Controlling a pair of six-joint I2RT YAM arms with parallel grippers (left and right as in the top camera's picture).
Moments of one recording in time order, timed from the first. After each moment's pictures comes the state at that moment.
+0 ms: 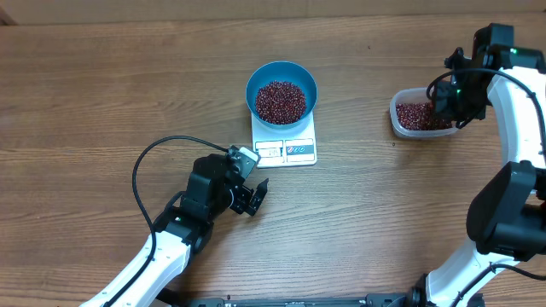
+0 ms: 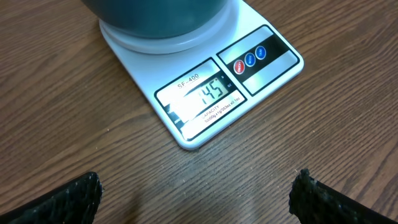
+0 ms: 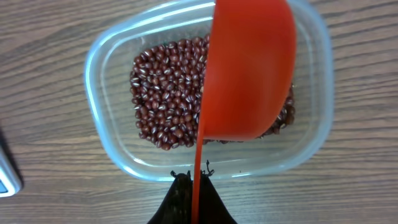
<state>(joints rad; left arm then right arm) -0.42 1.20 0.45 0.05 0.12 0.13 -0.22 1.94 1.70 -1.17 -0.12 -0.06</state>
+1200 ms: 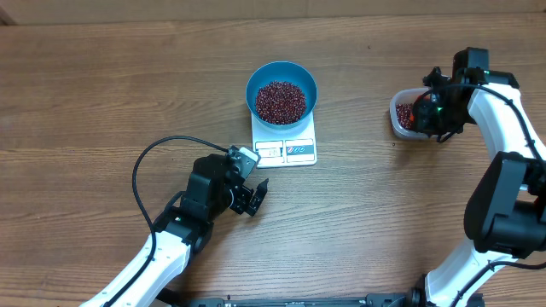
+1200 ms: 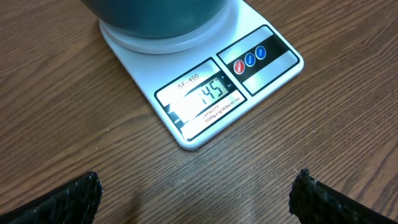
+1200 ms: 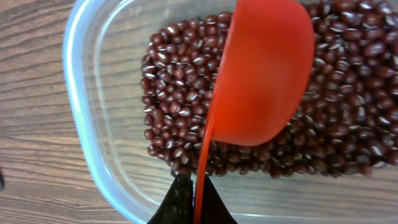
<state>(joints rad) -0.42 1.20 0.45 0.05 0.12 0.13 -0.18 1.95 1.49 -0.96 -0.20 -0.11</state>
